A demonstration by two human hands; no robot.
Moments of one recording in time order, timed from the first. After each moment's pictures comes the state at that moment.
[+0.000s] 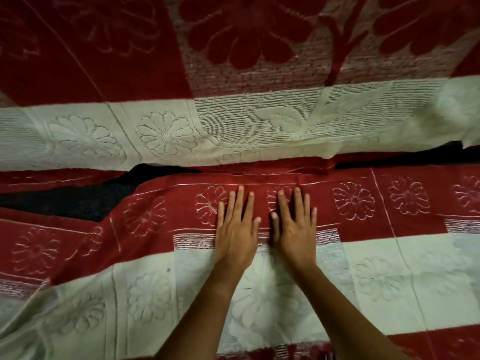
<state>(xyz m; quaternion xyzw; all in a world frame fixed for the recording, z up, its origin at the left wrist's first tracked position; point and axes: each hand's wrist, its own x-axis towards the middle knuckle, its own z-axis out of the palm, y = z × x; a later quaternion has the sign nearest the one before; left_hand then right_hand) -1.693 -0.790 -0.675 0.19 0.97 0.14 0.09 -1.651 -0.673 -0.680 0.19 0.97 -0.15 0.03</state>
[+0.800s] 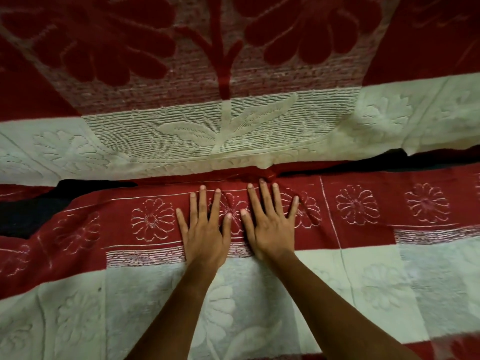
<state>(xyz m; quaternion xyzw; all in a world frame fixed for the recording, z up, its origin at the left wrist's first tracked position) -1.694 -0.710 -0.679 0.09 0.99 0.08 0.11 -1.663 -0.575 -0.688 0.12 0.98 -0.14 0.06</state>
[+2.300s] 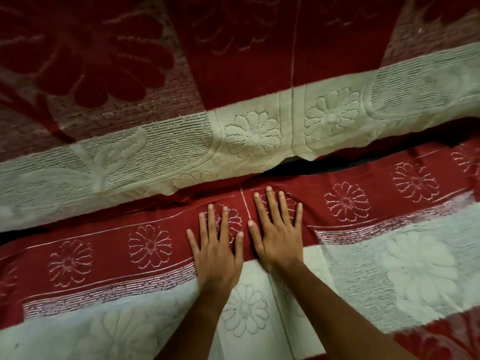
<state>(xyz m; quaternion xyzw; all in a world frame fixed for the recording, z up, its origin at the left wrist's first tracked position) -1.638 -0.547 -0.693 0.14 0.98 0.08 0.07 -1.610 -0.416 -0.694 0.18 0.97 -0.15 0.04</state>
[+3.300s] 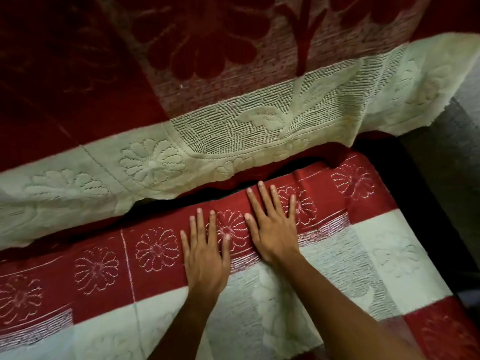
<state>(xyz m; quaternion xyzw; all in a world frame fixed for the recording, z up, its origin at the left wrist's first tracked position) -1.587 -0.324 -0.687 0.18 0.97 0.12 0.09 -1.561 -0.169 -0.682 0.19 0.97 -0.17 0.05</state>
